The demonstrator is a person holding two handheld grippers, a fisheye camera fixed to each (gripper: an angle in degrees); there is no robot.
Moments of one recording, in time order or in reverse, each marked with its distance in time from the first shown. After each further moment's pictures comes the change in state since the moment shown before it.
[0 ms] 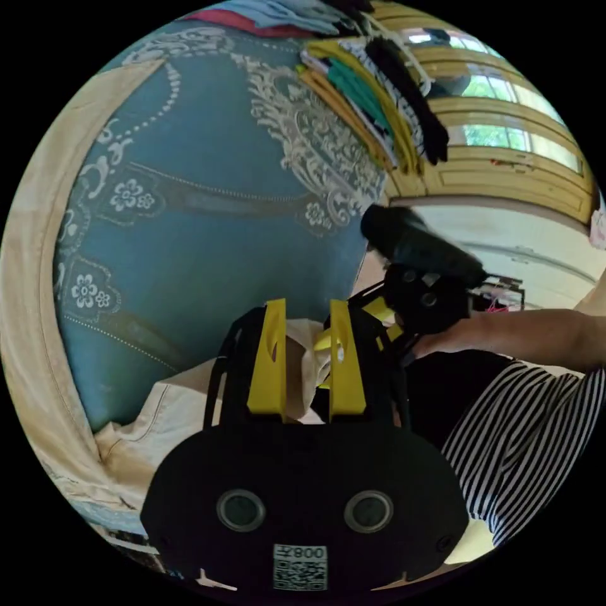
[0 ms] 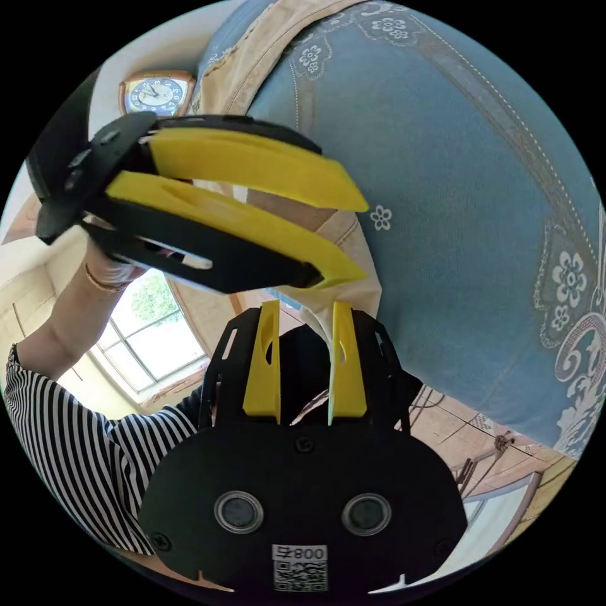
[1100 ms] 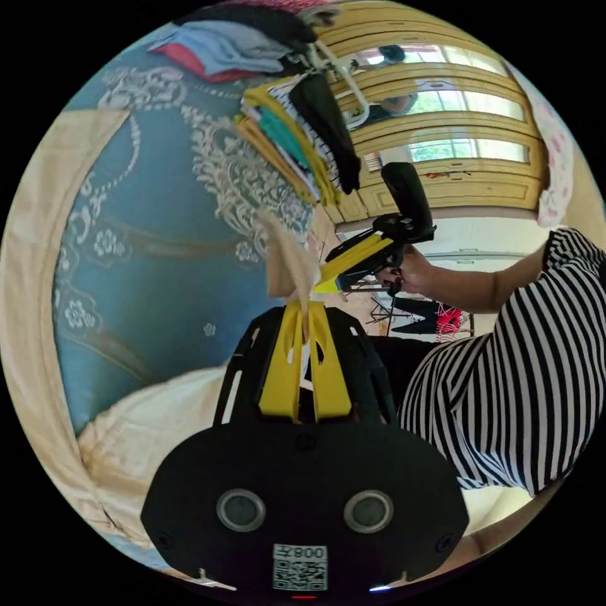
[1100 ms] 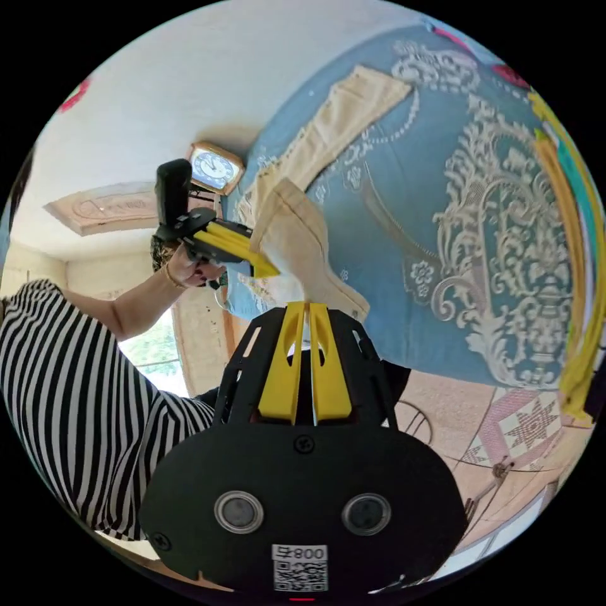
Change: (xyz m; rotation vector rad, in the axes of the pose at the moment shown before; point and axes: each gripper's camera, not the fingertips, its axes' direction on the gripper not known) left arm 0.000 -0.100 -0.029 0.266 0.215 0.139; right arm 0.034 0.165 -0.101 0.418 0.039 -0.097
